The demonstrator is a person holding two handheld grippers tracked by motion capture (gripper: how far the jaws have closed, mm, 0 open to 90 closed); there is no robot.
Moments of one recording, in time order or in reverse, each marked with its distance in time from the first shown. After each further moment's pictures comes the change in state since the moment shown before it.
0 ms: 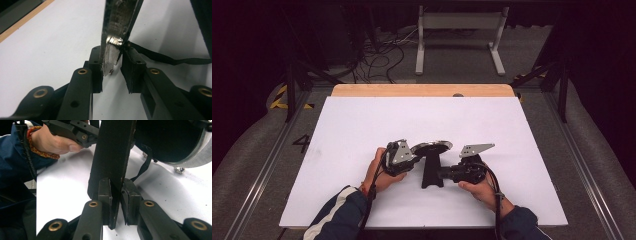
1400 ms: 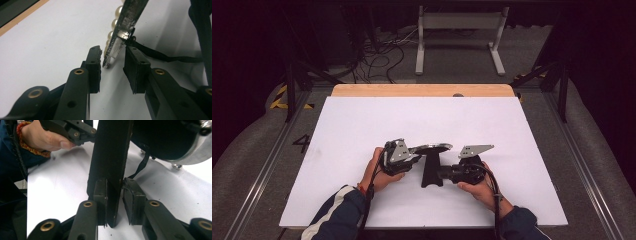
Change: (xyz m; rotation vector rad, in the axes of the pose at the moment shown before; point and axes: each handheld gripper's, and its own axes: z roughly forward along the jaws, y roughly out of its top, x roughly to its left) left arm 0.005 -0.004 -0.004 -0.001 -0.023 -0.031; right arm 0.002 -0.001 0.000 -0.001 -0.055 -0.014
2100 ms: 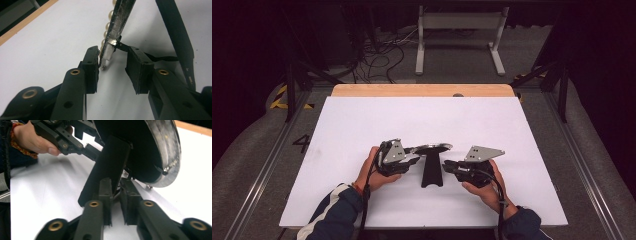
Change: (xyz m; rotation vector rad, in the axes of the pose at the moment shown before) left arm 0.001 0.003 -0.017 -0.031 -0.042 0.040; right arm 0.026 0.010 -0.027 -0.096 -0.167 -0.172
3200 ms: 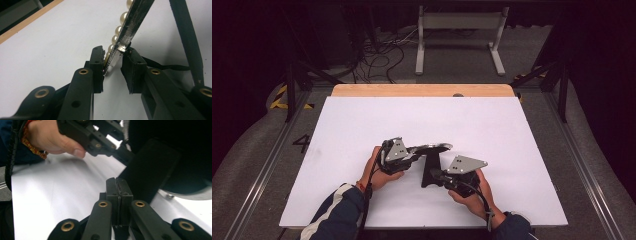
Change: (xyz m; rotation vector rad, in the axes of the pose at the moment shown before) left arm 0.001 -0.001 0.011 -0.033 0.020 -0.050; right arm 0.041 0.003 0.025 0.019 -0.033 -0.072
